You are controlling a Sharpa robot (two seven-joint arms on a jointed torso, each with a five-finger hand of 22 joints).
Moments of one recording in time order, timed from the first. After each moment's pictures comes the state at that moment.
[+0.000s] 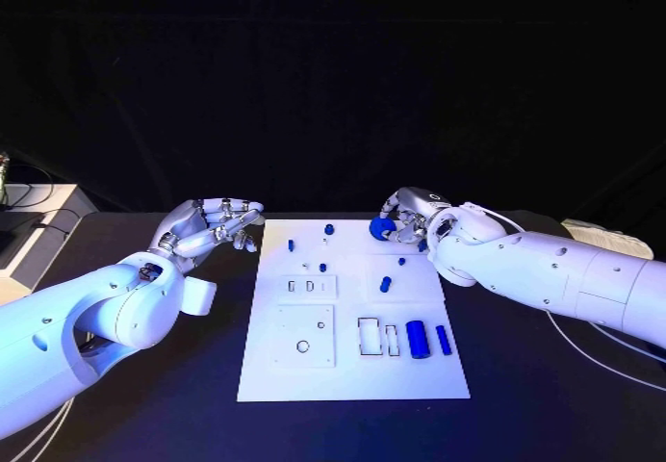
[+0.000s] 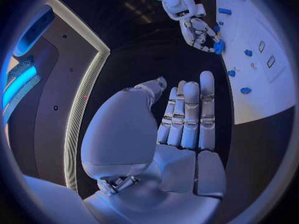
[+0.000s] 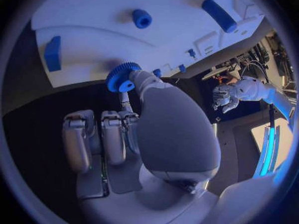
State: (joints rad) left arm 1.00 -0.95 0.28 1.60 -0.29 -0.27 0.34; left_hand 1.40 -0.21 0.50 0.19 0.05 0.95 0.17 0.24 0.24 1.21 0.11 0.09 0.13 1.14 0.03 1.02 0.71 0.17 1.01 0.13 0.85 0.49; right arm 1.31 -0.61 -0.11 1.14 -1.38 -0.45 -0.17; right_hand 1.49 -0.21 0.35 0.25 0.36 0.94 0.16 0.21 0.38 1.47 0.06 1.57 1.31 1.47 -0.02 1.57 1.31 0.01 1.47 0.09 1.57 1.31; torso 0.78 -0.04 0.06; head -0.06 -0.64
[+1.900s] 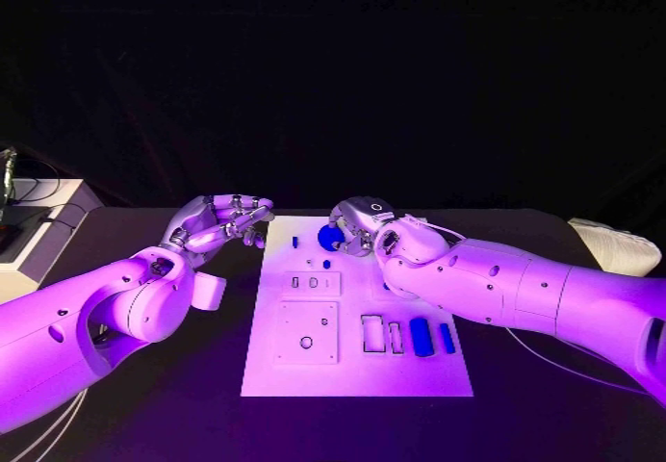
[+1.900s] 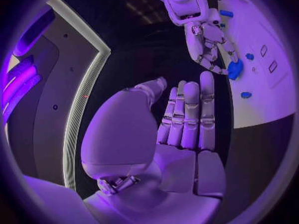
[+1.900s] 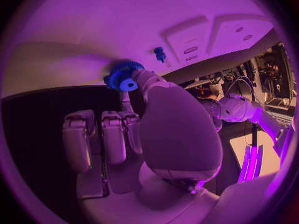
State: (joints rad) left arm 1.00 -0.93 0.28 1.59 -0.30 -0.27 0.34; left_hand 1.40 -0.21 0.50 0.19 0.05 0.95 0.17 0.24 0.24 1.21 0.11 0.09 0.13 1.14 0.03 1.03 0.71 0.17 1.01 0.13 0.86 0.49; right arm 1.28 -0.40 -0.12 1.09 -1.57 -0.49 -0.18; right_hand 1.45 -0.23 0.38 0.25 0.33 0.96 0.15 0.21 0.39 1.47 0.06 1.57 1.31 1.47 -0.02 1.57 1.31 0.01 1.47 0.08 1.57 1.31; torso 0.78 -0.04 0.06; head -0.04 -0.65
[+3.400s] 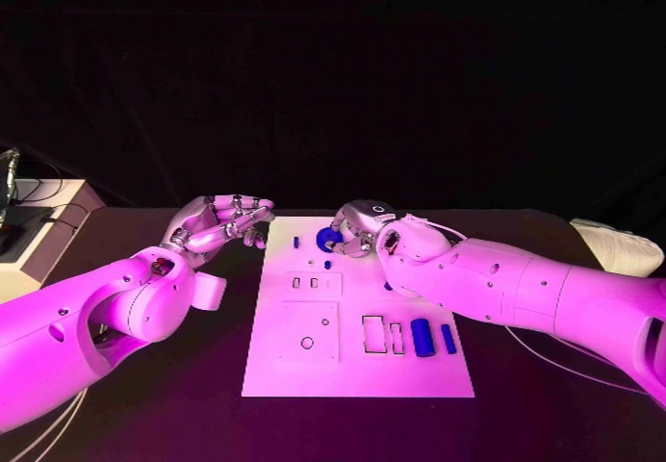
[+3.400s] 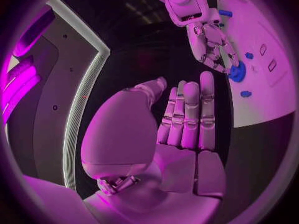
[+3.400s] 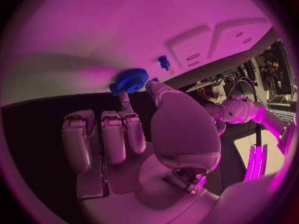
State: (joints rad) left arm 1.00 -0.94 0.28 1.59 -0.30 -0.27 0.33; left_hand 1.40 -0.21 0.50 0.19 0.05 0.95 0.18 0.24 0.24 1.21 0.11 0.09 0.13 1.14 0.03 1.03 0.71 0.17 1.01 0.13 0.86 0.49; right arm 1.28 -0.39 -0.13 1.06 -1.54 -0.43 -0.18; right_hand 1.17 -0.18 0.31 0.29 0.36 0.95 0.15 0.13 0.37 1.47 0.07 1.57 1.31 1.47 -0.01 1.57 1.31 0.01 1.47 0.09 1.57 1.31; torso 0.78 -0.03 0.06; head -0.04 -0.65
